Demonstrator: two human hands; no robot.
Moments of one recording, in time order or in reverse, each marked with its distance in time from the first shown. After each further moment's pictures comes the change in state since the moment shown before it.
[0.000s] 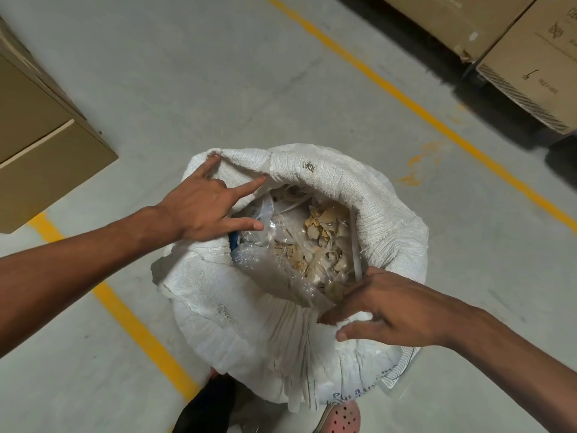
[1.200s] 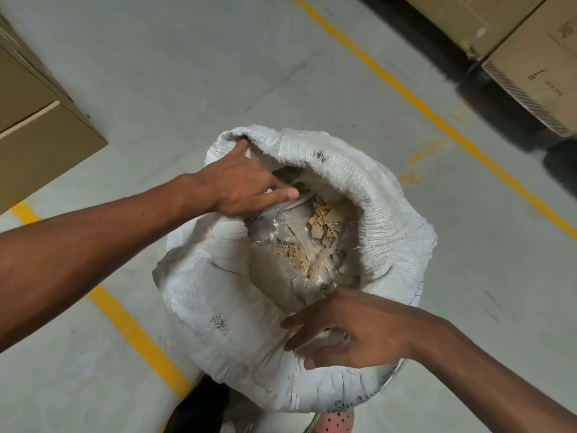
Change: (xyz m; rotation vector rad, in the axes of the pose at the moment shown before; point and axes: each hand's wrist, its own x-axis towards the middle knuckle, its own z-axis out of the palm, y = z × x) left_hand 0.057 -0.002 -0.012 -0.113 -0.030 0.146; right_hand 0.050 -0.021 0.020 0.171 -0.217 0.040
